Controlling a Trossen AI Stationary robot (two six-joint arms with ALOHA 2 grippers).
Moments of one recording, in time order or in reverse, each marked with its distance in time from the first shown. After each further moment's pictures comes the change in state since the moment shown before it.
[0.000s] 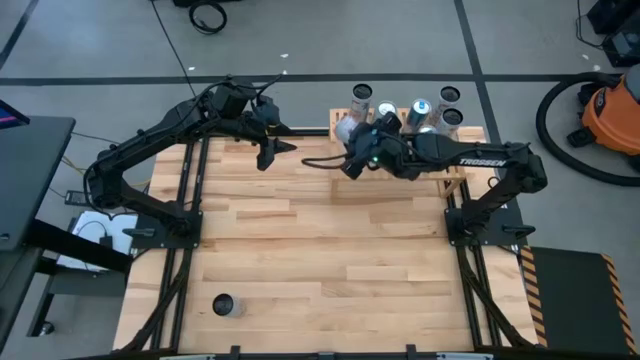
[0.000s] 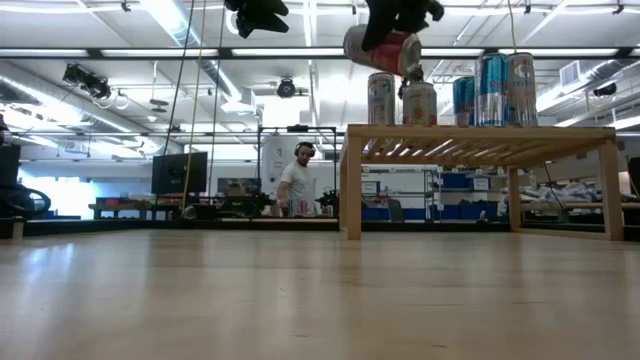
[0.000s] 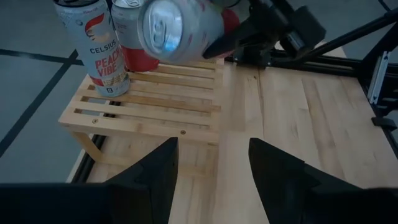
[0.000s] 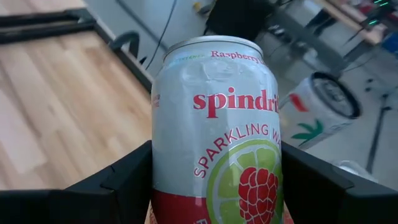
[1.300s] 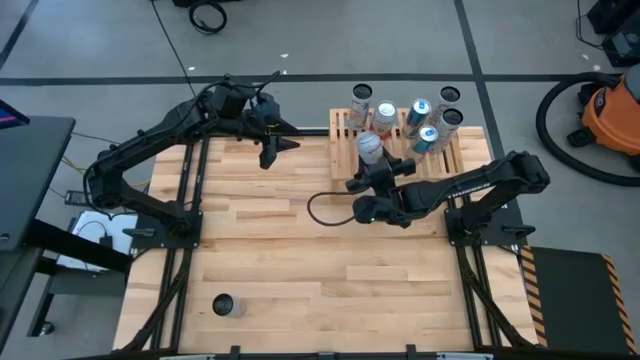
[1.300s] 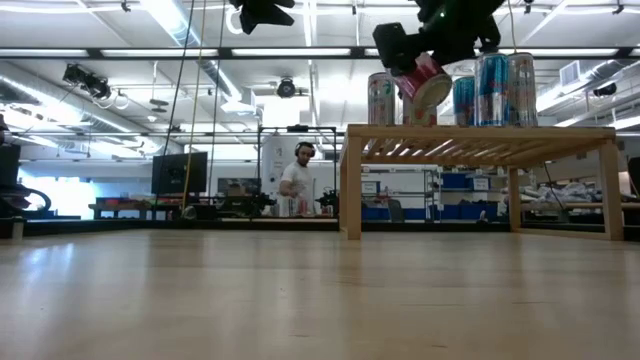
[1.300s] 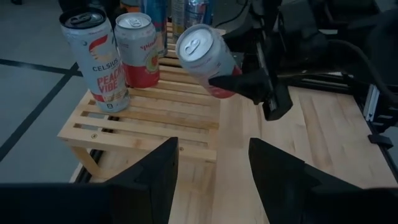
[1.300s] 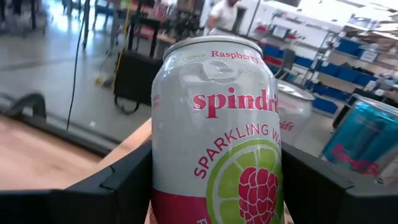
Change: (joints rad) left arm -0.011 -0.001 0.000 0.064 -0.002 -0.044; right arm 0.224 0.000 -0.471 0.324 0.691 0.455
